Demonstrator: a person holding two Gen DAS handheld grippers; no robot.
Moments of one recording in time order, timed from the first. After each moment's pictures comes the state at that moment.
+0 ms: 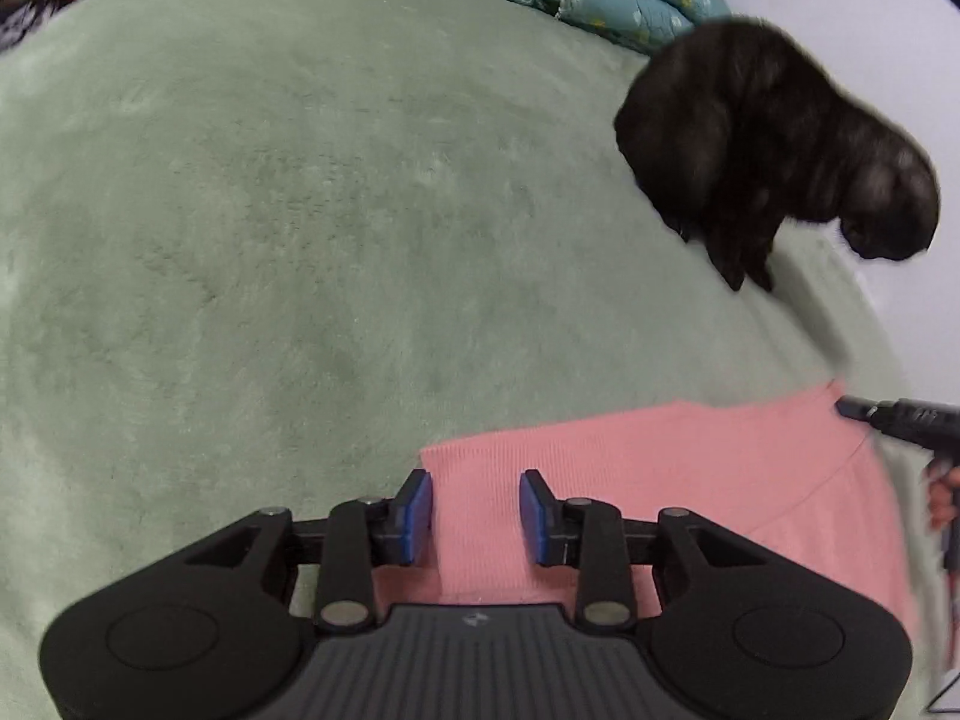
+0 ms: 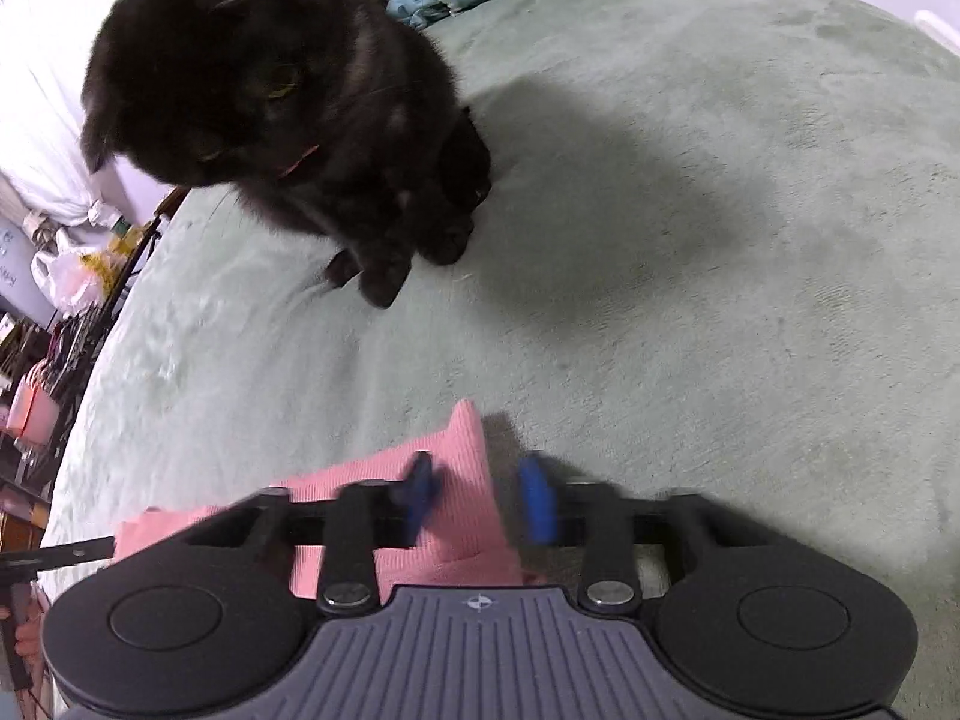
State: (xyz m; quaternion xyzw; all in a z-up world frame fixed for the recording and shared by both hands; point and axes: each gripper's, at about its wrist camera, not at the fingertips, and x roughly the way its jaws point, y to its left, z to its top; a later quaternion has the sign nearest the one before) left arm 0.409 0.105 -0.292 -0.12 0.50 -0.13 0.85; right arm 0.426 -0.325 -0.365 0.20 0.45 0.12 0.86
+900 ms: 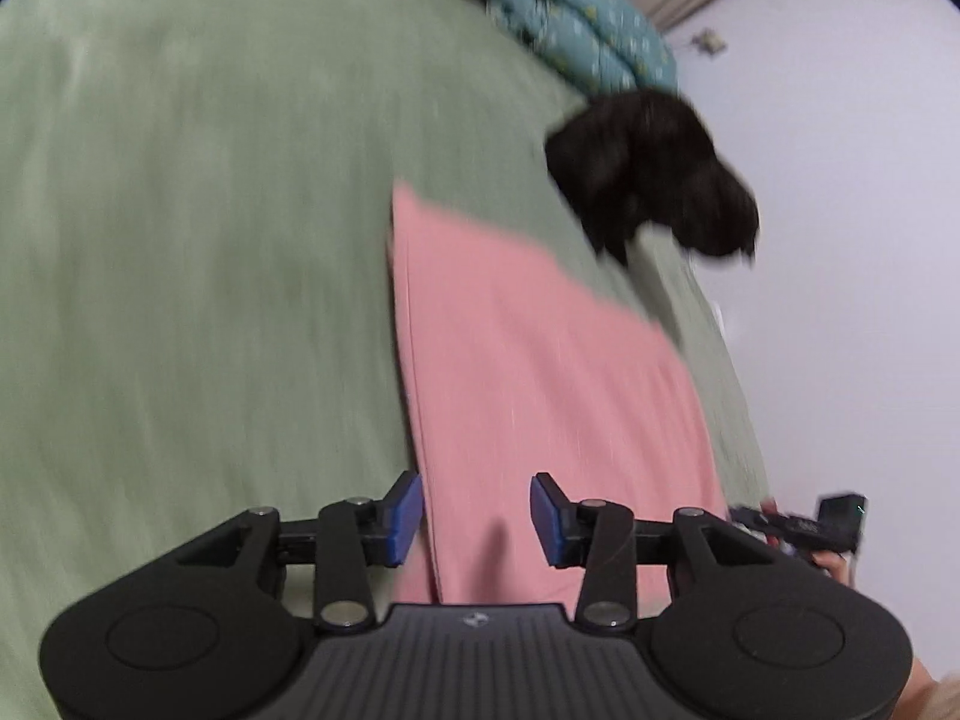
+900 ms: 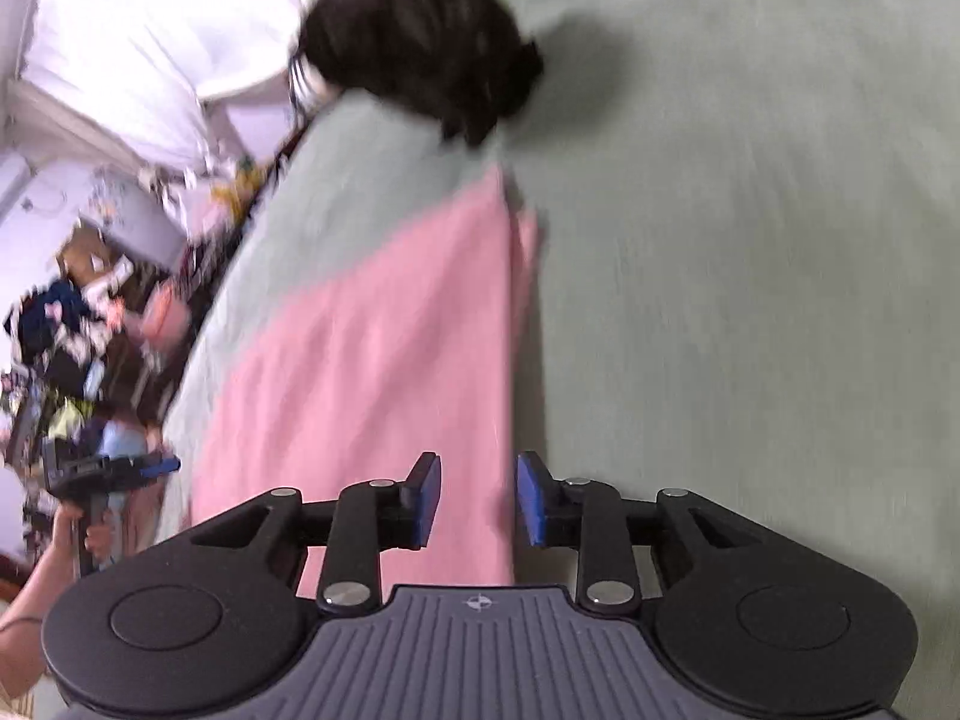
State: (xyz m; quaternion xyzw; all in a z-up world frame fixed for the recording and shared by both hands) left arm 0.216 0.209 -0.304 -0.29 0.50 -0.21 0.79; right arm 0.214 -0.406 -0.365 0.27 0.48 0.23 0.80
